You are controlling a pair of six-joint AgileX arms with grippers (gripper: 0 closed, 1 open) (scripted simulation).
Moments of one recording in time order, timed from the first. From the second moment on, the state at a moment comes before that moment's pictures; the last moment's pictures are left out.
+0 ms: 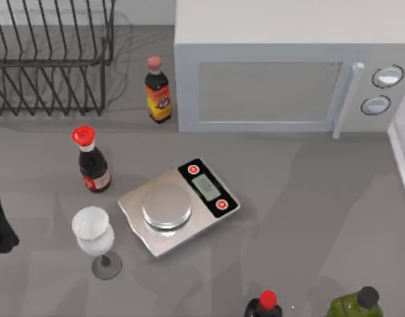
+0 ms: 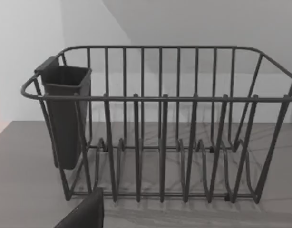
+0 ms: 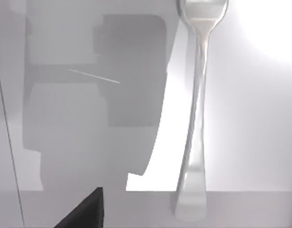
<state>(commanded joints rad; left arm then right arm) 0.00 0.00 0.00 0.00 0.00 0.00 -0.30 2.30 1.90 -1.17 0.00 -0.28</state>
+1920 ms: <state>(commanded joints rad) 0.00 0.00 0.00 0.00 0.00 0.00 -0.29 2.53 1.69 -0.74 0.01 -0.27</state>
